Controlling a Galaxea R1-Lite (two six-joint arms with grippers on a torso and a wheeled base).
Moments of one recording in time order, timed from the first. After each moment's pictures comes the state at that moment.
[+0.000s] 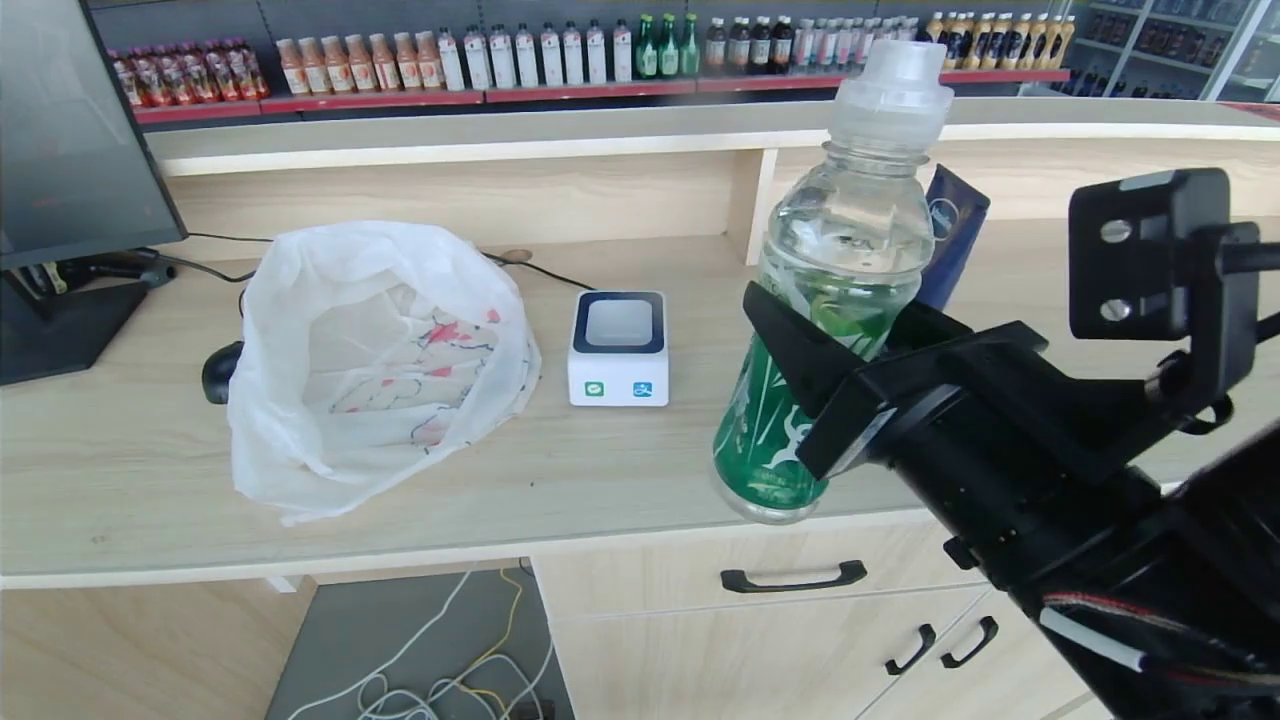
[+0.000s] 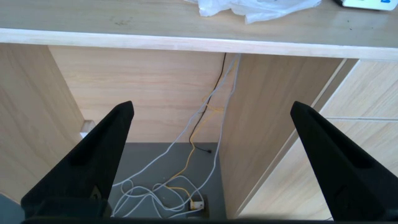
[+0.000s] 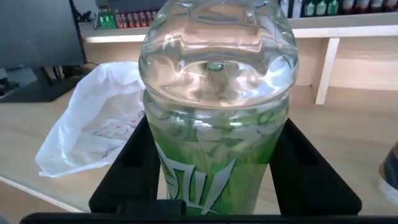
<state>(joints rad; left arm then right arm) 0.00 0.00 0.00 0.00 0.00 -0.01 0.98 1.59 -0.65 -1.34 -0.47 -0.15</state>
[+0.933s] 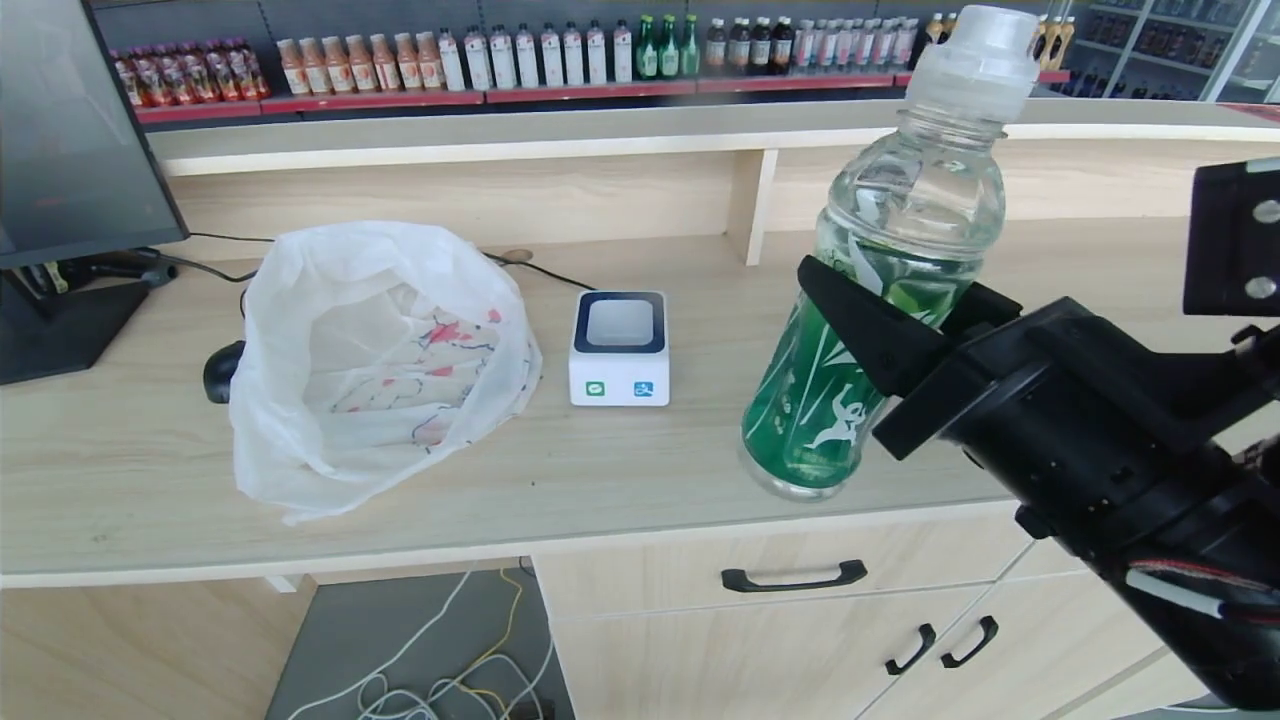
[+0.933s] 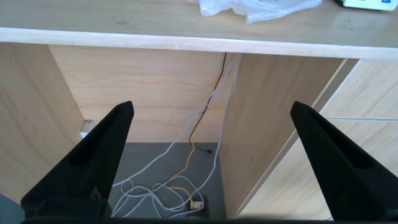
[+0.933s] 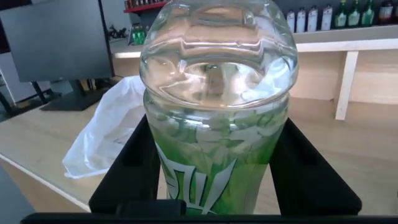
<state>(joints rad) 0.00 0.00 0.00 0.00 0.00 -0.01 0.84 1.53 -0.58 -1.38 -0.24 -0.07</state>
